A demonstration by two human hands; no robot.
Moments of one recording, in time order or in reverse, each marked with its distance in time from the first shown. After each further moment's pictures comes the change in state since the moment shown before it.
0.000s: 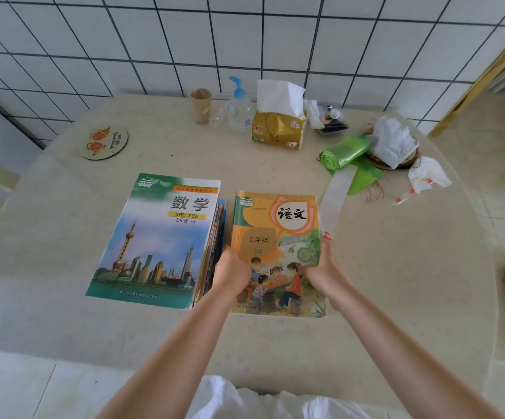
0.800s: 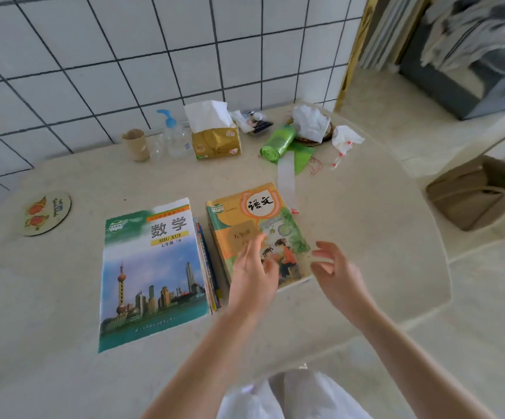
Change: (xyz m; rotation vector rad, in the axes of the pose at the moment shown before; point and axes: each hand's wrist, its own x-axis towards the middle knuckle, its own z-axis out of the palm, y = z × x) left_hand -0.070 -0.013 -0.022 0.138 -0.160 0.779; right_hand -0.104 0.036 0.037 0.167 0.488 -0.129
